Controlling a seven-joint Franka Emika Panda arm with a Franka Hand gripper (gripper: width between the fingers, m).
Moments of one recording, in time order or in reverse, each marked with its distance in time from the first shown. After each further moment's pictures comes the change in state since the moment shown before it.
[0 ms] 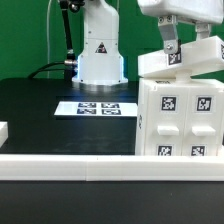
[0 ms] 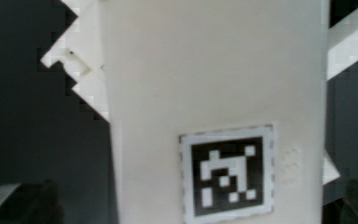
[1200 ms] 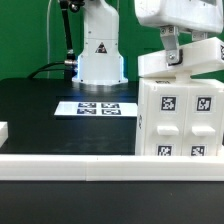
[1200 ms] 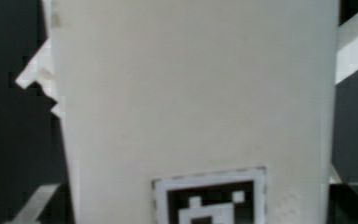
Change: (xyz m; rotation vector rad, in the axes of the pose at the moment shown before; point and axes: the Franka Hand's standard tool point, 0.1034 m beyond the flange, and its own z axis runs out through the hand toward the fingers) arm -0.004 -0.004 0.012 -0.020 0.013 0.029
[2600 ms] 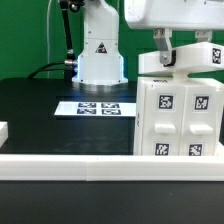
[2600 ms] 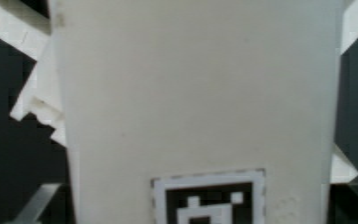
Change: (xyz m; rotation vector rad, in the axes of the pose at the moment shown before) arm -0.005 -0.003 -0.001 0.047 -0.069 0.193
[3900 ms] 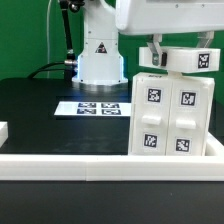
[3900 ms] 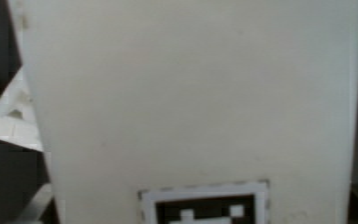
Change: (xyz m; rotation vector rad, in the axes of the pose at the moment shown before) arm -0.016 -0.009 0.002 0.057 -0.122 0.313
